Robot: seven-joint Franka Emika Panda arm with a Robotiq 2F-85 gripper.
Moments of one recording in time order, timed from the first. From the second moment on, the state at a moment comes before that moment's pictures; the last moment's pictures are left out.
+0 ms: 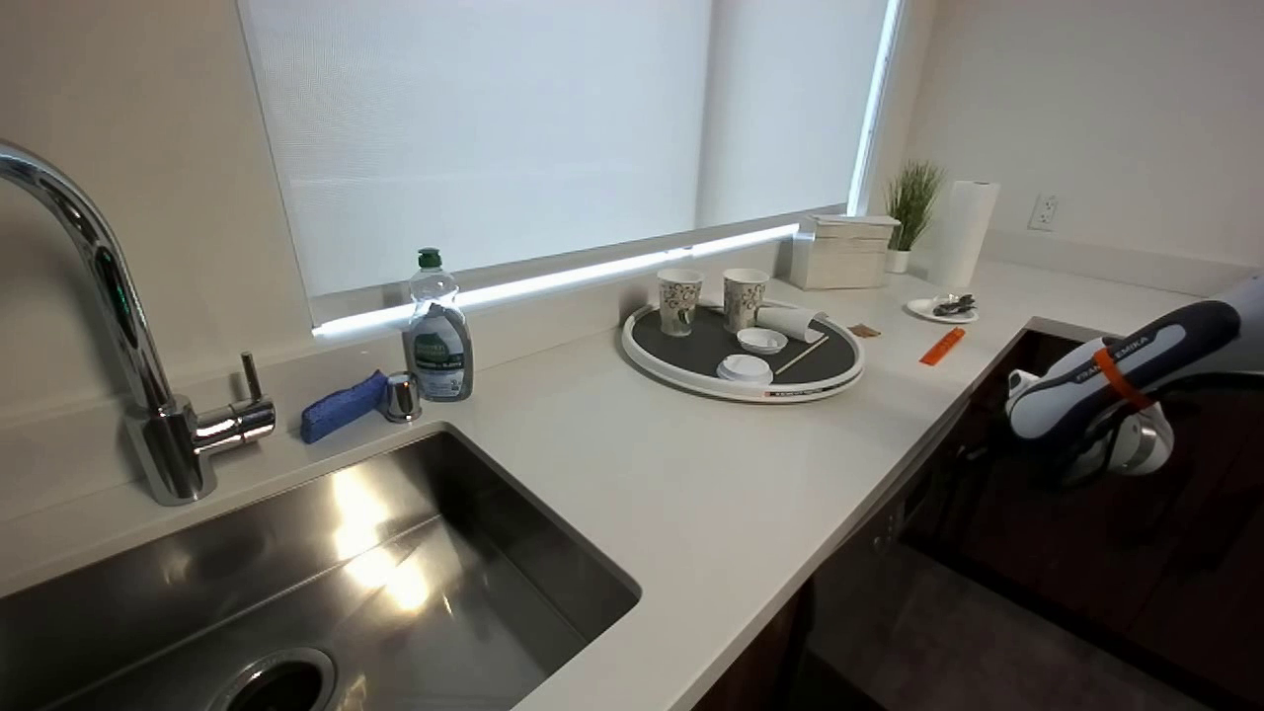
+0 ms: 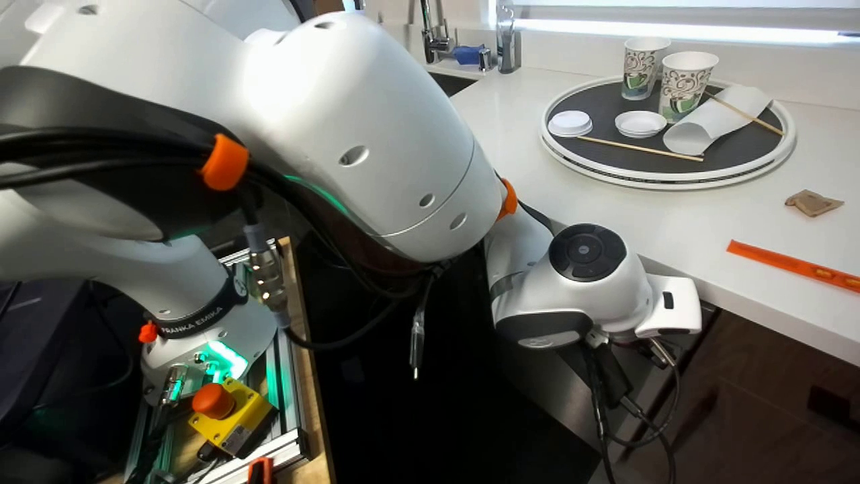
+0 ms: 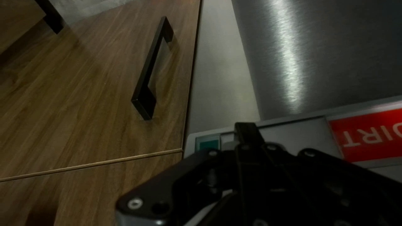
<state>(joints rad) -0.89 0.93 0.36 -1.89 -0.29 3.17 -0.53</state>
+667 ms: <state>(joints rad) -0.90 0.95 0.35 -1.87 -0.29 3.24 -0.52</state>
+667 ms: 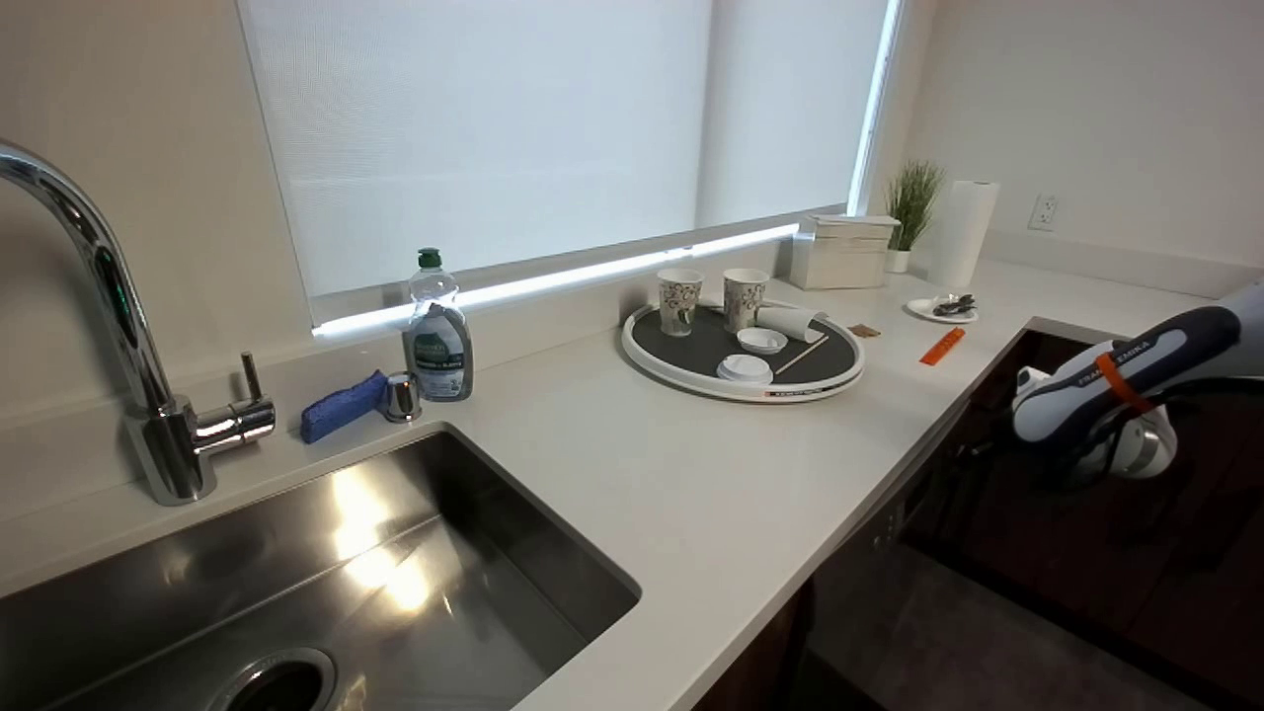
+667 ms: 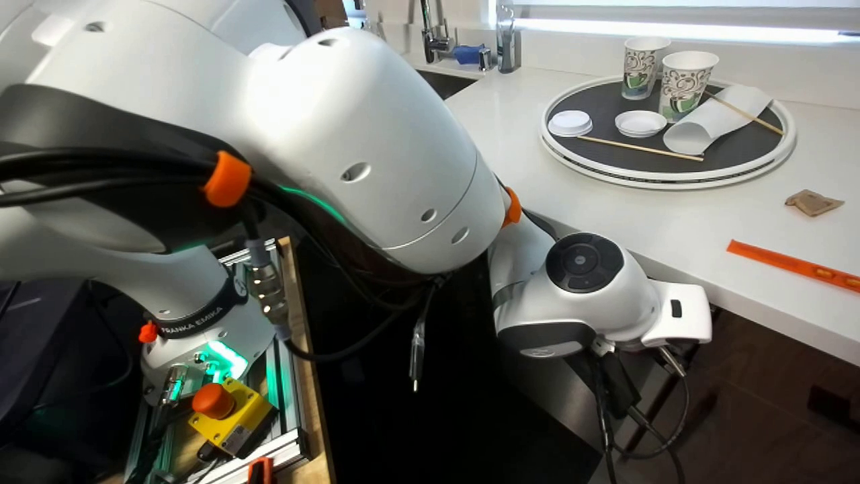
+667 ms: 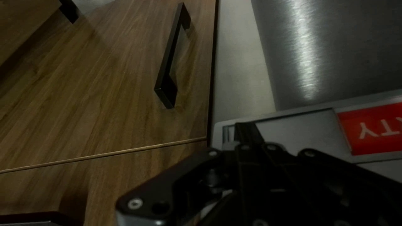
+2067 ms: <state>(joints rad) -0.90 0.85 0.28 -1.95 -0.29 3.20 -0.46</state>
